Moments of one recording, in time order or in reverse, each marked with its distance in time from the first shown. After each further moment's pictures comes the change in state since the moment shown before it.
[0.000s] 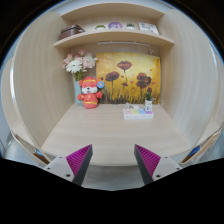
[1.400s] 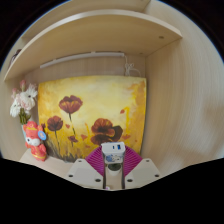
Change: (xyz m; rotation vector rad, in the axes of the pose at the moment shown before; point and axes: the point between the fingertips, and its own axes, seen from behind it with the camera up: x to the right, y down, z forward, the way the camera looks) arm 0.251 -0.294 0.270 0.207 0.067 -0.027
